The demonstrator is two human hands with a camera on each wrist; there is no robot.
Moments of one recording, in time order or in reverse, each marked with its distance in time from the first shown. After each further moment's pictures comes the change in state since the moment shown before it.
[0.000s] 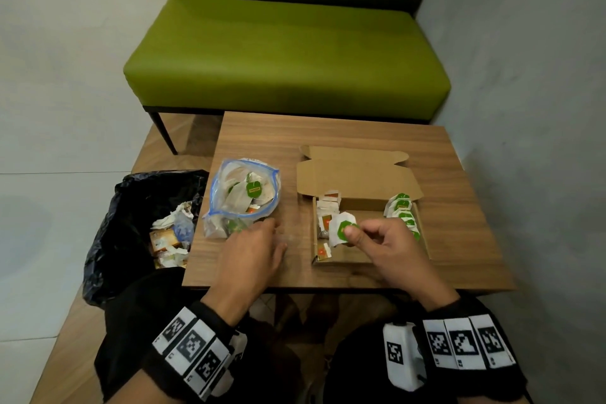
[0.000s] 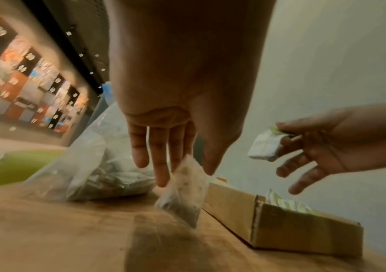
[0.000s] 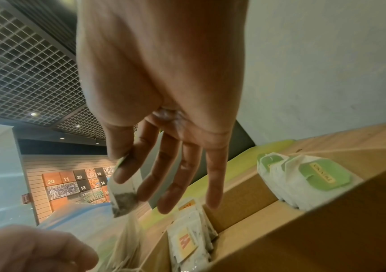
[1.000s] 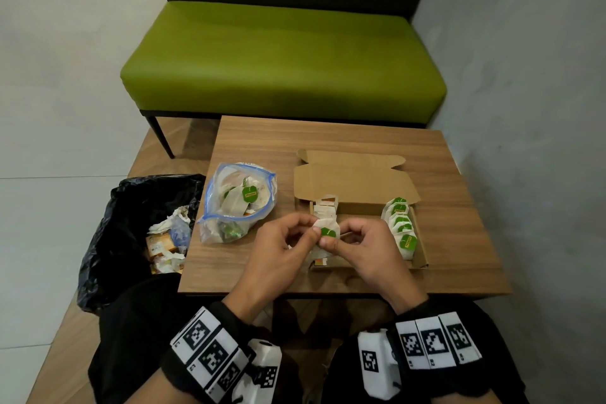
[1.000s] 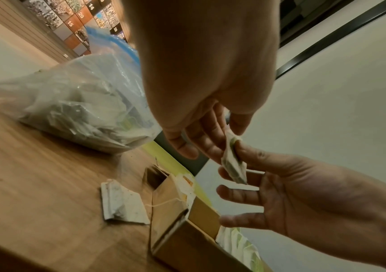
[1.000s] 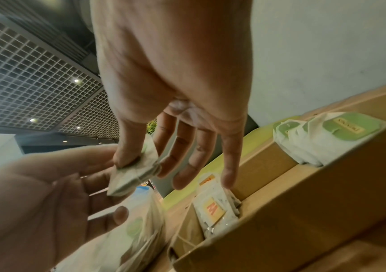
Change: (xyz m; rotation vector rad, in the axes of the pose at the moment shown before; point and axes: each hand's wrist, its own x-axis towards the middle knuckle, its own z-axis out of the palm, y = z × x) left_hand 0.008 0.039 0.000 -0.956 -0.019 0.033; right_hand 0.013 0.000 0.027 0.210 0.081 0.098
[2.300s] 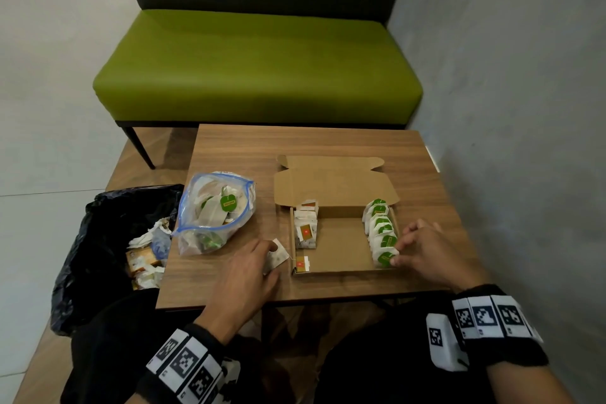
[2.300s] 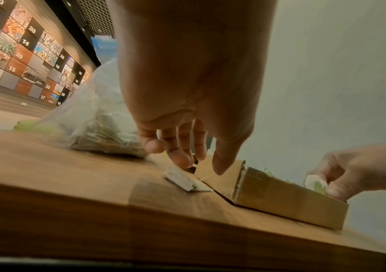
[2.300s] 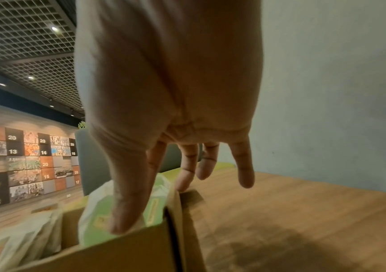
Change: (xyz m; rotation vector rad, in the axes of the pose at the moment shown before) left_hand -0.006 -0.039 -0.010 0.849 -0.123 -0.046; right_hand -0.003 0.039 -0.126 -0.794 -0.065 0.311
